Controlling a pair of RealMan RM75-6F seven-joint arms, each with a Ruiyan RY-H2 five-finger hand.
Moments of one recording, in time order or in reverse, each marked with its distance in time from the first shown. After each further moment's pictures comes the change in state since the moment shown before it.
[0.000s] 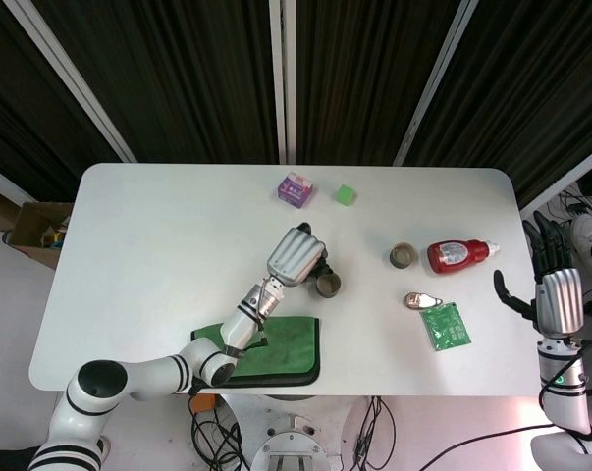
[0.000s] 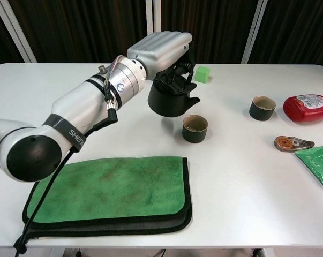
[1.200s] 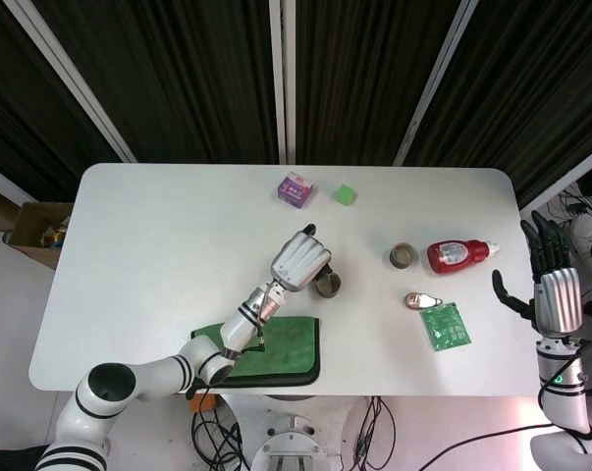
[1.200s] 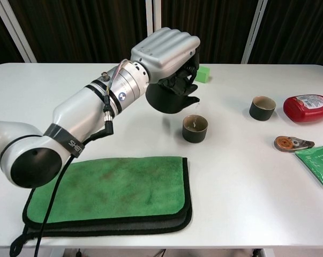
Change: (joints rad) left arm -0.009 -0.038 0.043 0.107 0.117 0.069 0.040; right arm 0.003 0.001 -0.001 -0.005 -0.001 -0.006 -0.005
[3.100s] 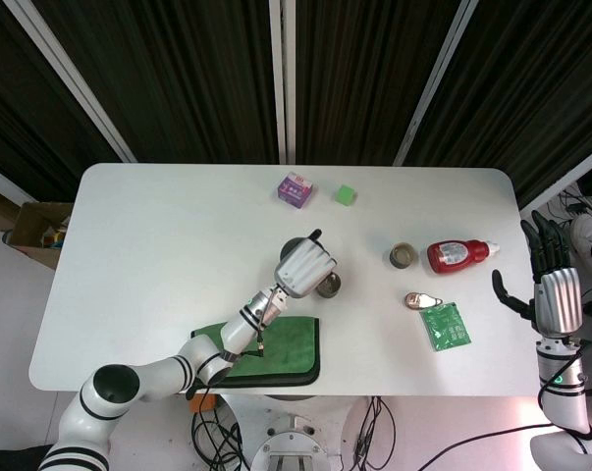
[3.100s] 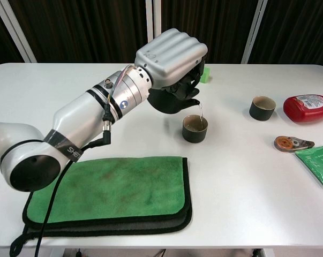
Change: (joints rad) left arm -0.005 -0.020 0.033 0.053 0.074 0.031 0.058; right arm 0.000 0.001 0.001 -0.005 -0.003 0.006 0.001
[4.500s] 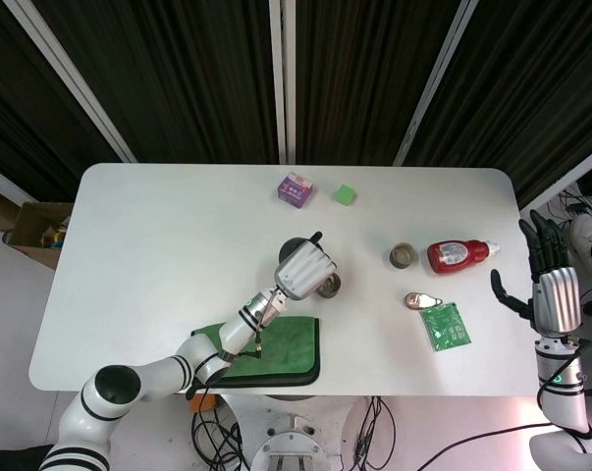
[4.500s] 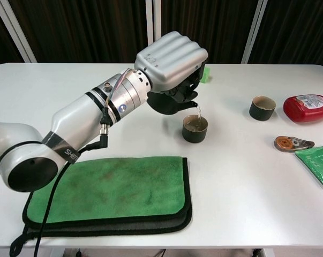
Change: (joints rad) left arm 0.001 -0.006 0.020 0.032 0.026 0.006 0.010; right arm 0.003 0.003 0.000 -0.008 -0.003 -0.003 -0.007
